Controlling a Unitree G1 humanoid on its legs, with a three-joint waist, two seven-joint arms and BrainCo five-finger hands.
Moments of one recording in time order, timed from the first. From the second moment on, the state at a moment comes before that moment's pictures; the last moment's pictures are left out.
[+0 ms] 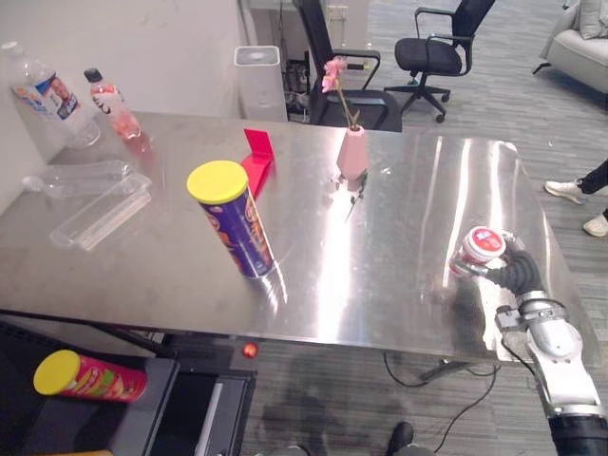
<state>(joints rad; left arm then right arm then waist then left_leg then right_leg) 0.33 0.11 0.10 0.84 -0.13 -0.03 0.15 -0.05 -0.43 -0.15 -0.05 -0.03 -0.20 0.08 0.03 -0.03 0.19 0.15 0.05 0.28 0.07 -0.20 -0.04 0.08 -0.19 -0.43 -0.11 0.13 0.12</state>
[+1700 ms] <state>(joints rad) 0.39 0.03 0.24 0.90 -0.17 -0.04 0.22 -0.06 -0.46 -0.22 -0.15 0.08 -0.13 0.11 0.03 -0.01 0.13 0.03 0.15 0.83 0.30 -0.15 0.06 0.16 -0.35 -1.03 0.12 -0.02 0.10</state>
